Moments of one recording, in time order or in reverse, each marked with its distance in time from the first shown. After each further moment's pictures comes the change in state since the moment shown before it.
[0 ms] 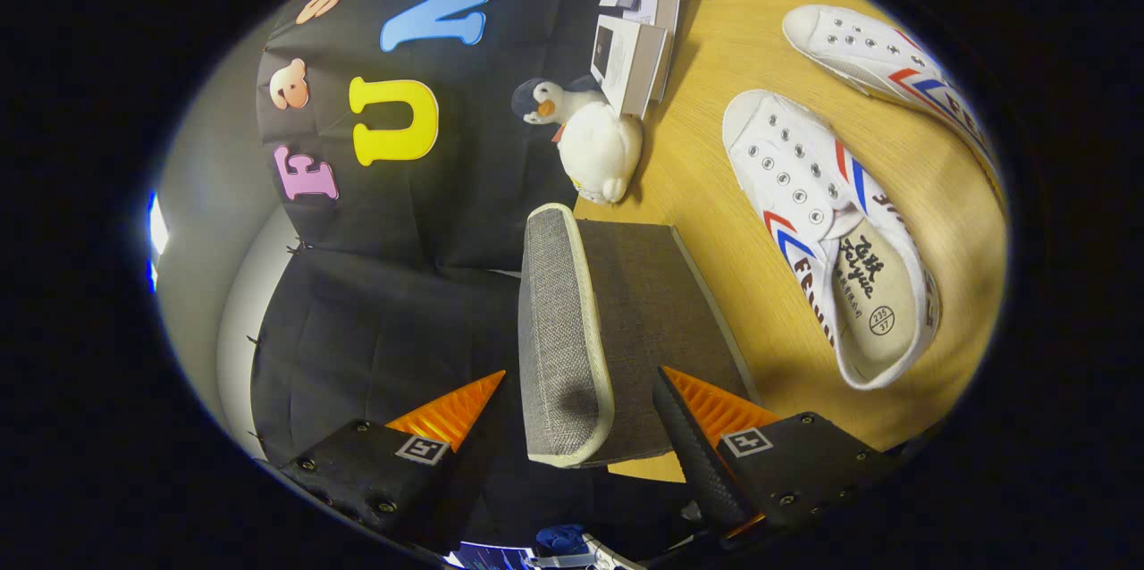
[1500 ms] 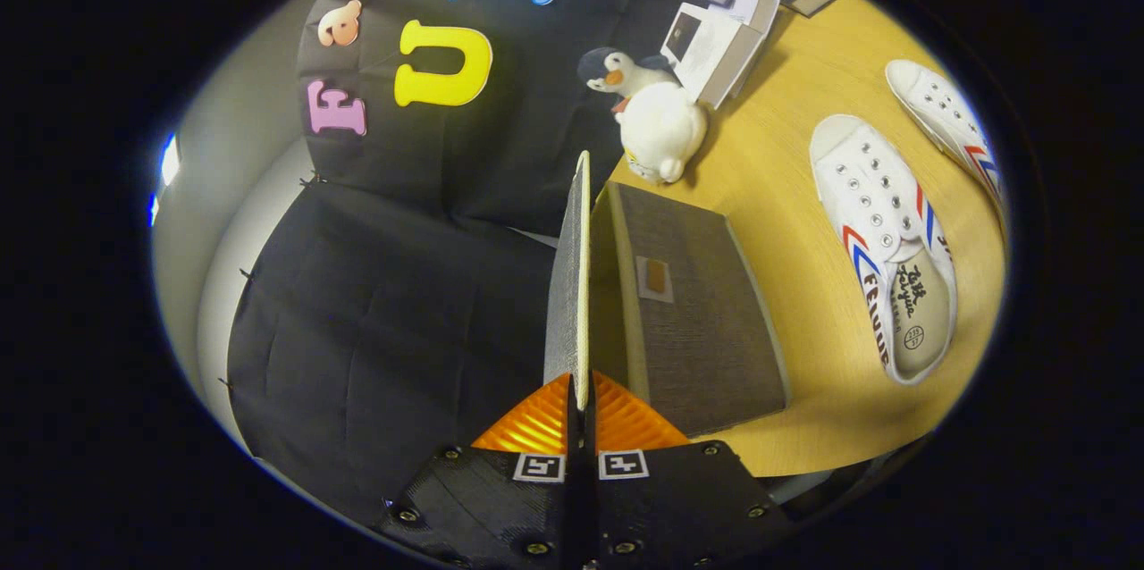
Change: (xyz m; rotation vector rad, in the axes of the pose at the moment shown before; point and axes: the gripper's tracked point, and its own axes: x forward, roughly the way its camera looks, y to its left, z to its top) arm -0.006 0.060 -0.018 -0.220 0.097 0.003
